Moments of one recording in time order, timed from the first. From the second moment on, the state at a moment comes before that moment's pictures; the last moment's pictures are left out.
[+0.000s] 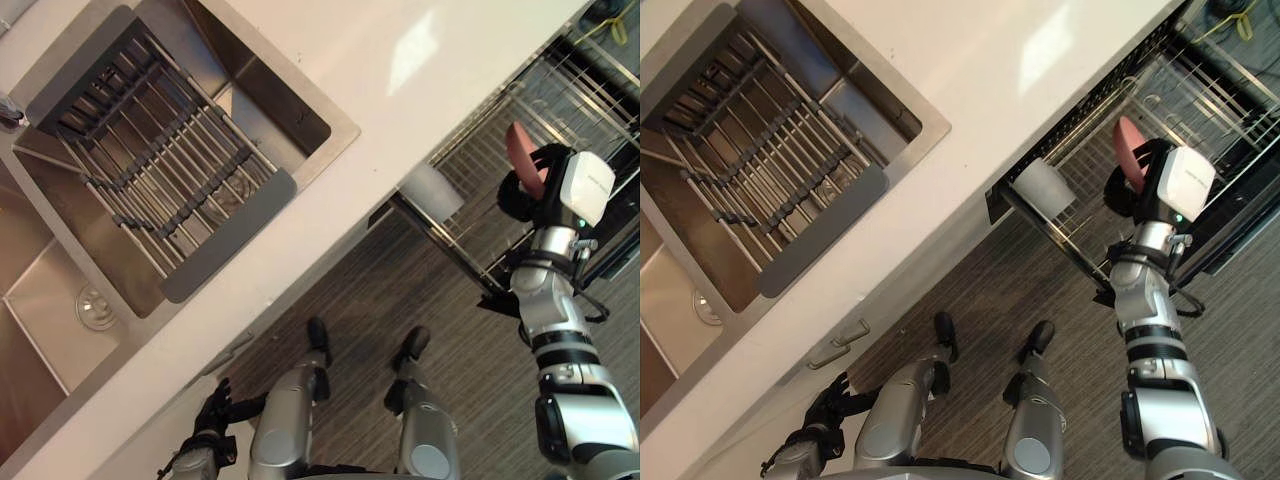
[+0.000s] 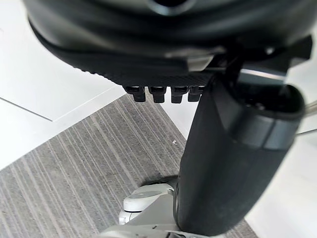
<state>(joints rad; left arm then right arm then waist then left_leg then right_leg) 0.05 0.16 0.08 0.94 -0.18 -0.10 -0.03 -0.59 -0.54 -0.10 0.67 -0.58 -0.02 -0.59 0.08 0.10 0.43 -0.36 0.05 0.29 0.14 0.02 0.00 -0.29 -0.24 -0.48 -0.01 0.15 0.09</state>
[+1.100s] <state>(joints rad) 0.07 0.14 0.10 0.98 -0.10 -0.06 -0.04 -0.26 -0.38 -0.37 0.33 -0.11 -0.16 -0.50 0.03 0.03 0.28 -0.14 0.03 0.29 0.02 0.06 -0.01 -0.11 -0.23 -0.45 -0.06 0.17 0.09</state>
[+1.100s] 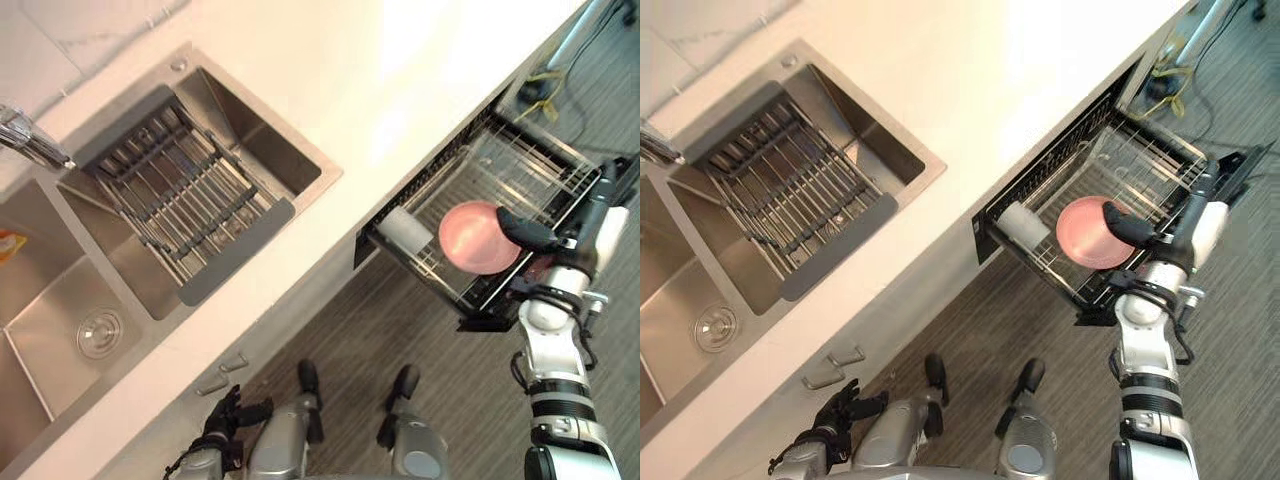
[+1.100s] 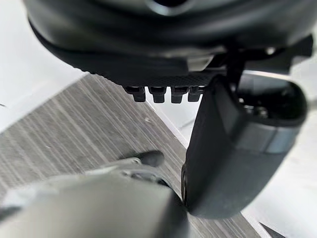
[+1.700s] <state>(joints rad) 0.10 0.11 0.10 0.99 -0.14 -0.07 -0.06 -0.21 -0.39 -0.76 0.58 0.60 -0.14 -0.39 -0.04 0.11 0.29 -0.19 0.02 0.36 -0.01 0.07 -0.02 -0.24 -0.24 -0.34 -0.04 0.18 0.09</state>
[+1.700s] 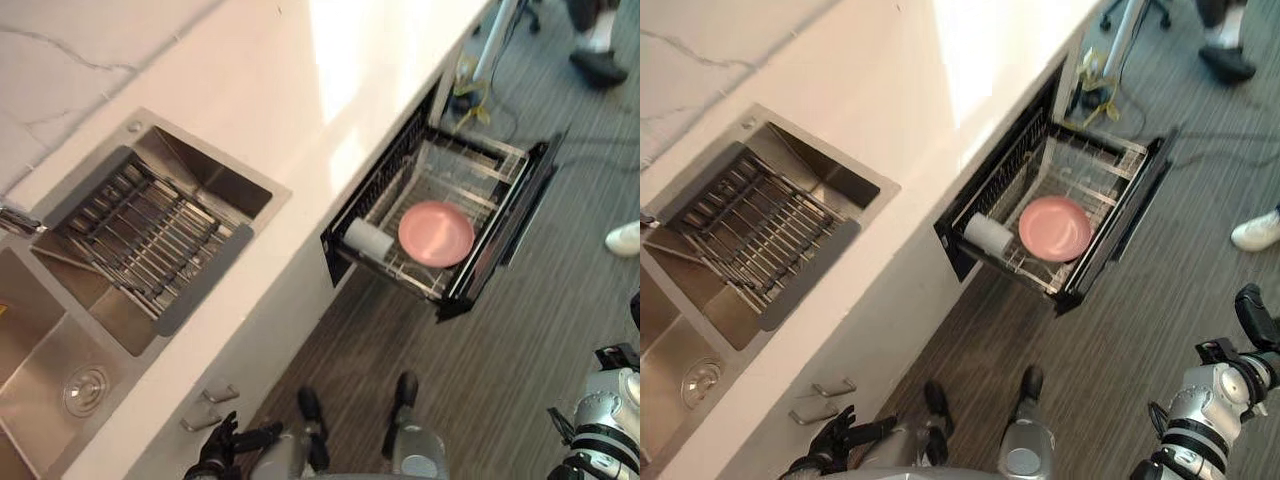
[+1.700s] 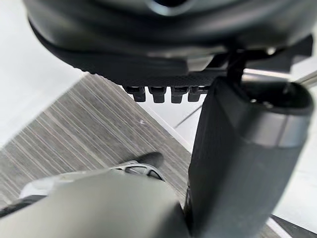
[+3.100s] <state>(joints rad) 0.12 0.01 0.01 0.99 -0.33 -0.08 -0.18 -0.79 -0.65 -0.24 1.08 0.52 0.05 0.02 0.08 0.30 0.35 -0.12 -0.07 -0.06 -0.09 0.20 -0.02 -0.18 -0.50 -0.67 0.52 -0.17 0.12</state>
